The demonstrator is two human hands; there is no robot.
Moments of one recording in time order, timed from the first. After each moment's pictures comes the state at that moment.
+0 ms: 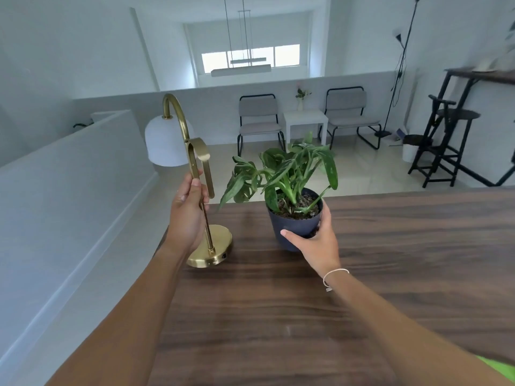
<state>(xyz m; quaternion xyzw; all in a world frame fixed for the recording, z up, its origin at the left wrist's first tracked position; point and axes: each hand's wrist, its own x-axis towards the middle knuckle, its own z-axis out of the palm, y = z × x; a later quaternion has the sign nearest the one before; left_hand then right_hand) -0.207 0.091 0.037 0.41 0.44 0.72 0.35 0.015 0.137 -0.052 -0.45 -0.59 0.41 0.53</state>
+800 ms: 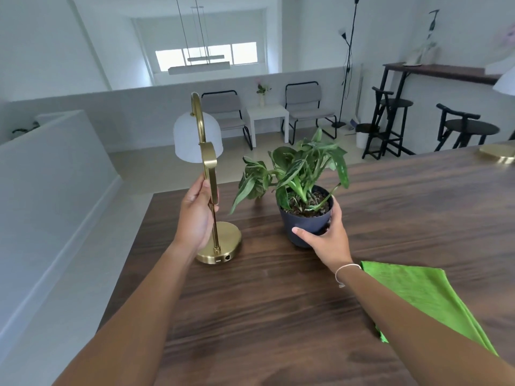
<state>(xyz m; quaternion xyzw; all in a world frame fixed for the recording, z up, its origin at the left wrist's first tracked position) -0.150 0.024 0.018 0.44 0.40 0.67 0.44 0.090 0.040 -0.072 -0.53 -0.55 0.35 0.54</state>
